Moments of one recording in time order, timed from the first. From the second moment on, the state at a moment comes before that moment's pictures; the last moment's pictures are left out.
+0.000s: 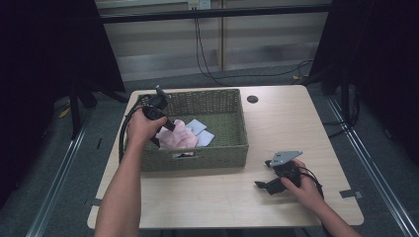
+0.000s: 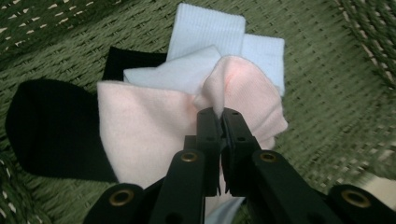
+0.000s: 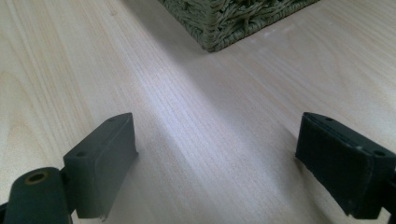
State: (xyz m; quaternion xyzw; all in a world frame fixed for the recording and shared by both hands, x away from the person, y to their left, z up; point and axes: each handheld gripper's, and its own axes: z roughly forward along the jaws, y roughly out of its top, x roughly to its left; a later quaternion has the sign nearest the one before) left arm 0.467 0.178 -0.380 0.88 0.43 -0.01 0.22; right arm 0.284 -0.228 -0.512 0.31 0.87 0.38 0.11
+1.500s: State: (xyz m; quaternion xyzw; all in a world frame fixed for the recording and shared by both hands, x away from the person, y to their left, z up) left arm 0.433 0.196 -0.275 0.88 0.39 -0.04 0.26; right arm 0.284 -0.228 -0.511 0.31 0.87 0.38 0.11
